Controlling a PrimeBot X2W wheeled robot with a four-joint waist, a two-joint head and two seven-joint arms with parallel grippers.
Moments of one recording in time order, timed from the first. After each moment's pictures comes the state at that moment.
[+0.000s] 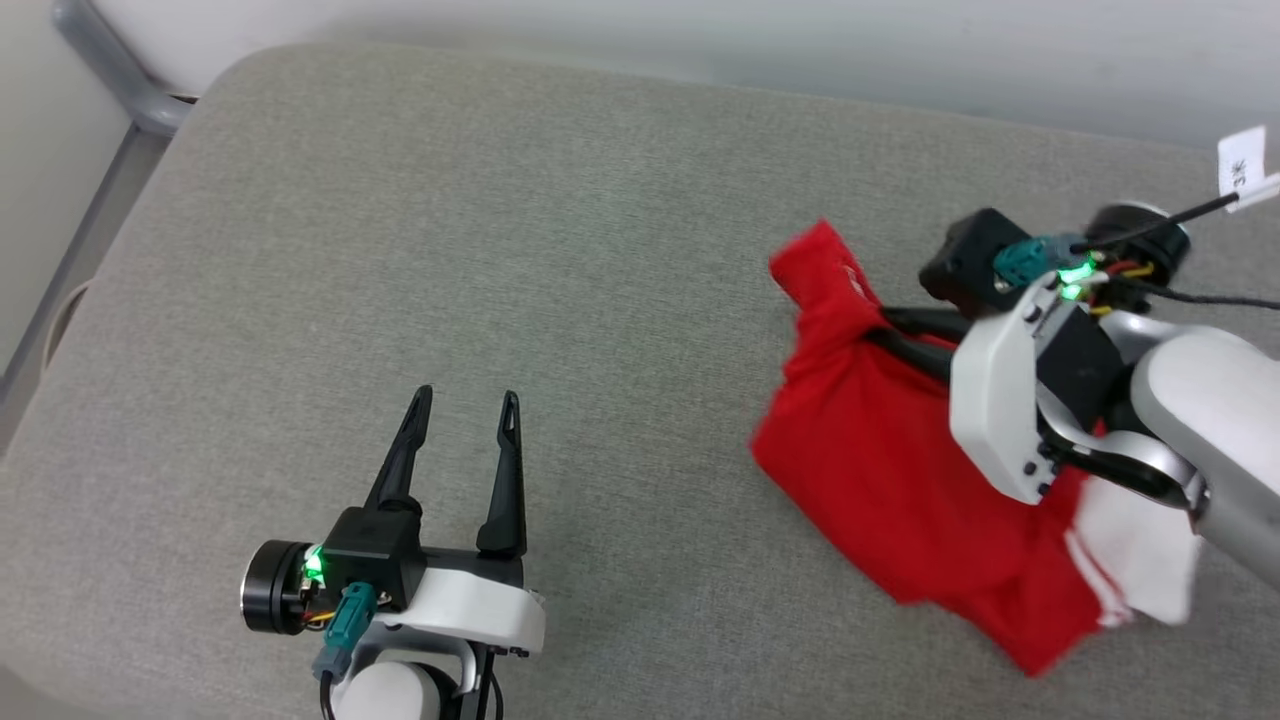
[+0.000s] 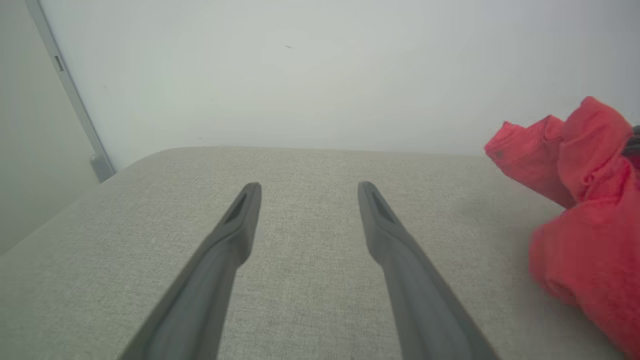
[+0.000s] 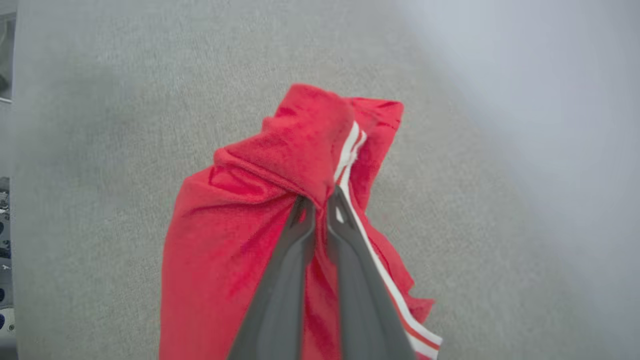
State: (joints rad) left arm -0.12 0.05 -0.19 0.06 -0.11 0.09 -0.26; right arm -1.01 -0.71 1.14 0.15 0.82 0.13 0.36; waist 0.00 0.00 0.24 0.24
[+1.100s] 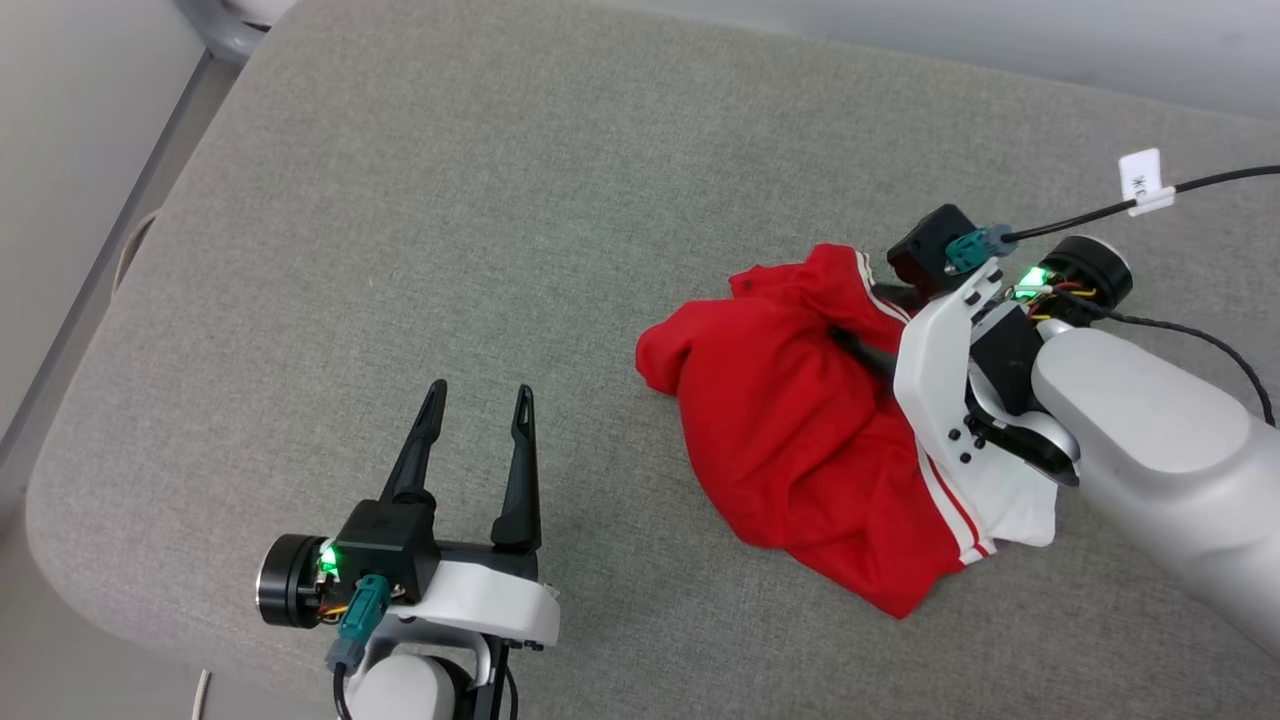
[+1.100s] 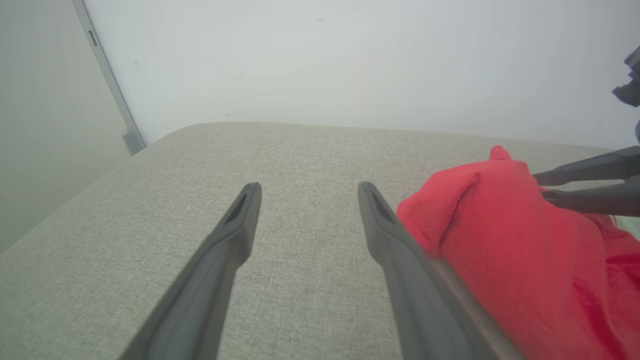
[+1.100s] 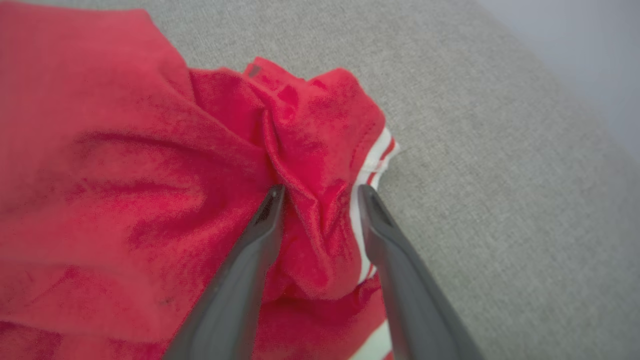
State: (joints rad) left arm -0.14 0.05 -0.23 0.06 -0.13 0.11 -0.26; right arm -1.06 -0.42 1.26 0.73 0.88 0.13 0.13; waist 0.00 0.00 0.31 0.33
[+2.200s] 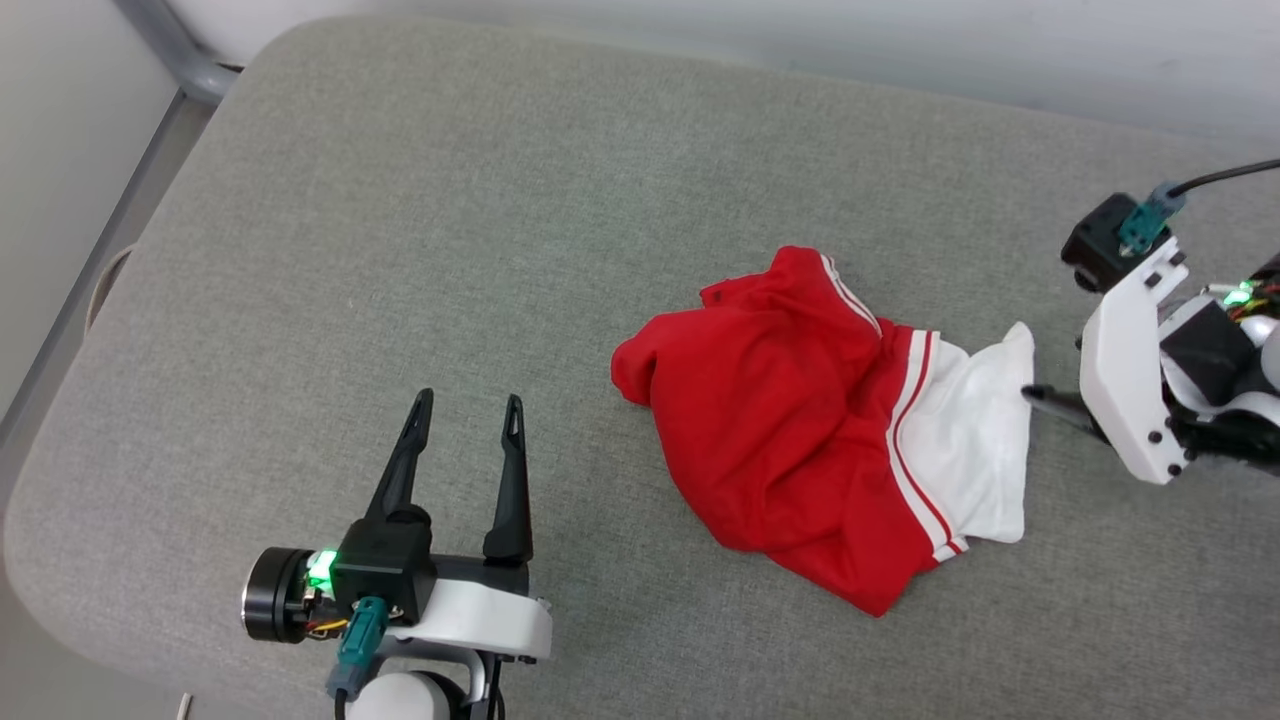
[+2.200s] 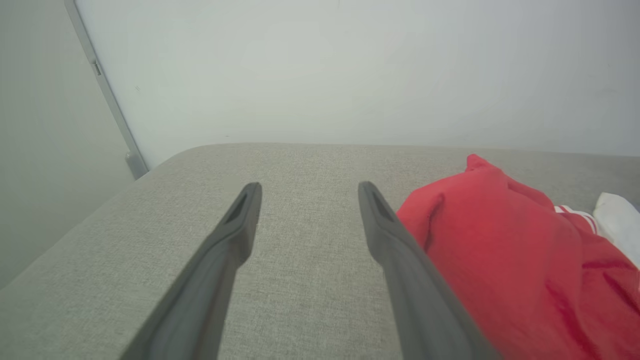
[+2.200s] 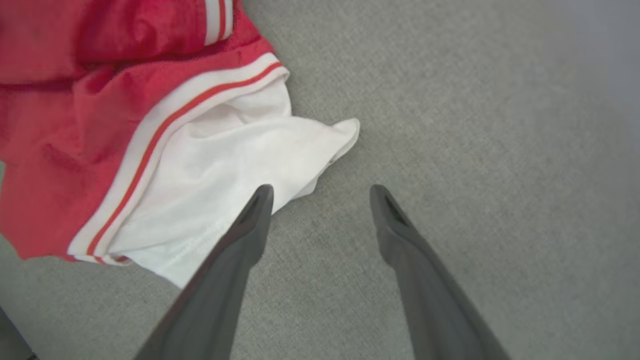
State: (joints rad) left arm -0.09 0.05 -0.21 0.02 -0.08 0.12 -0.26; right arm -1.05 -0.79 1.18 0.38 1.01 0.13 0.60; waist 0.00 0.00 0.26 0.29
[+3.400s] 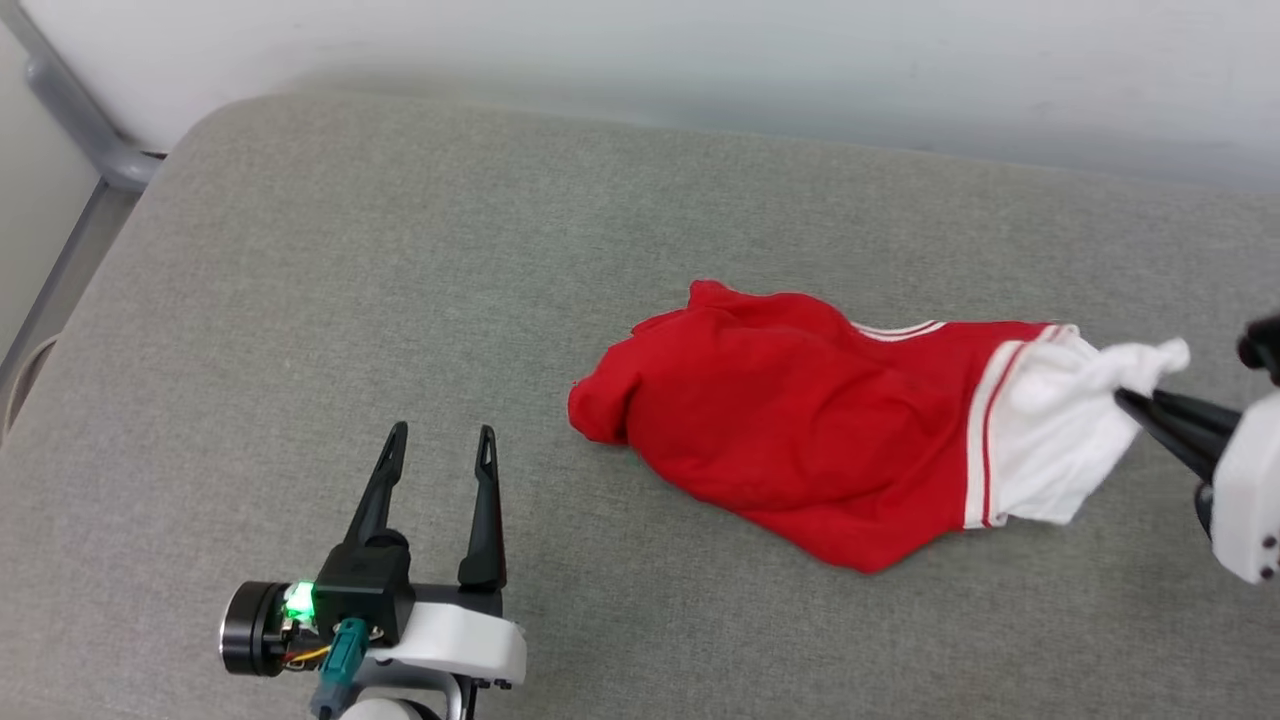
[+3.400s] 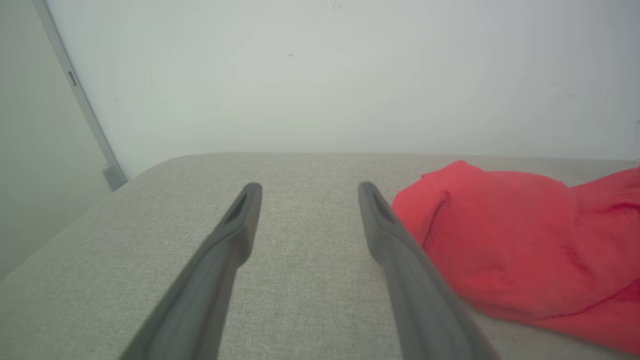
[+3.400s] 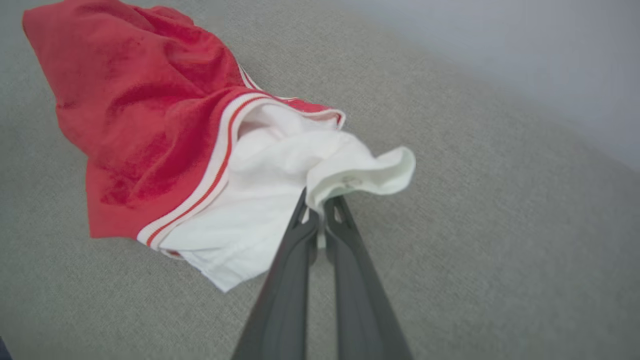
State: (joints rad) left arm -0.06 0.05 -0.17 0.04 -0.06 0.11 -0.26; right arm -0.63 -0.92 0.82 0.24 0.97 0.13 0.20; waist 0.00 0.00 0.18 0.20
